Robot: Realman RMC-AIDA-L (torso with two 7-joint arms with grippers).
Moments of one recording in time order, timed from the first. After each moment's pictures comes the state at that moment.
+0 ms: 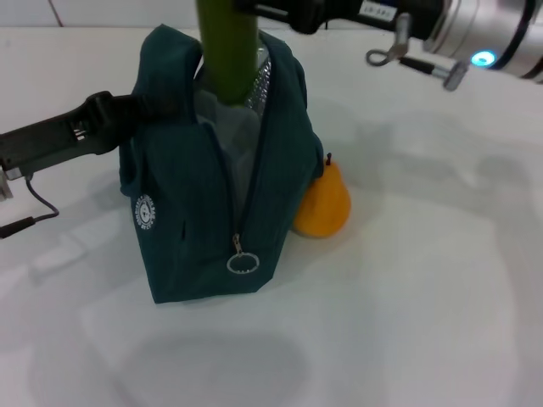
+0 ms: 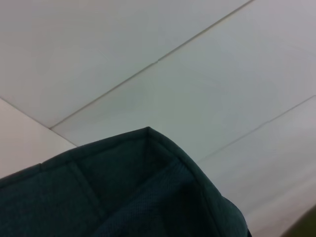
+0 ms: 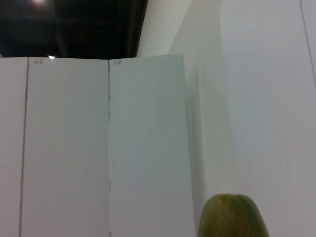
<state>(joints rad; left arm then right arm) -0.28 -2.09 0.83 0.91 1.61 1.54 -2.29 0.84 2.03 -1.52 -0.59 -0.84 -1.33 1.17</state>
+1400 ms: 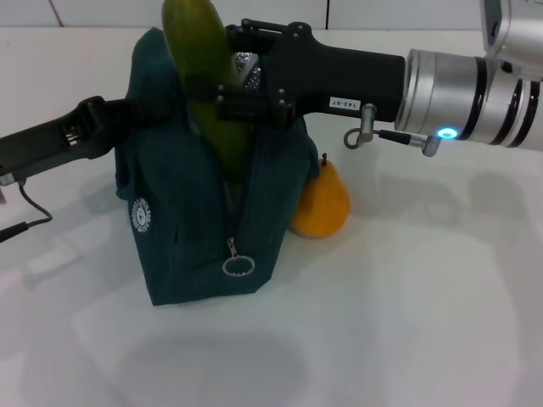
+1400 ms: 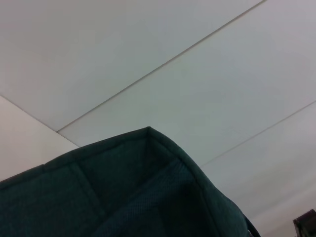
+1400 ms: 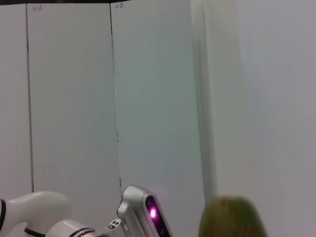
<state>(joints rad) -0.27 -2.08 0.82 0.90 1.60 1.54 -2.27 0.82 2.03 -1.76 -0.53 -0.74 -1.24 1.08</state>
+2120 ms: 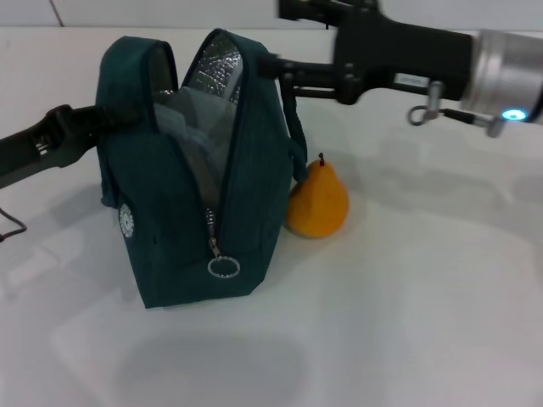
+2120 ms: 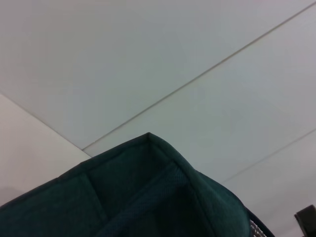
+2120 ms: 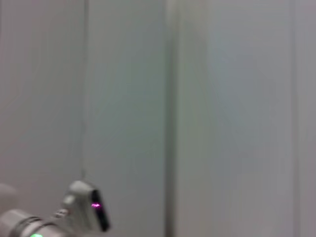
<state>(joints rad) -0.23 -2.08 0.76 0.89 1.61 1.54 -2.24 0.72 1.97 -1.61 -0.64 -0.90 -1.24 1.13</state>
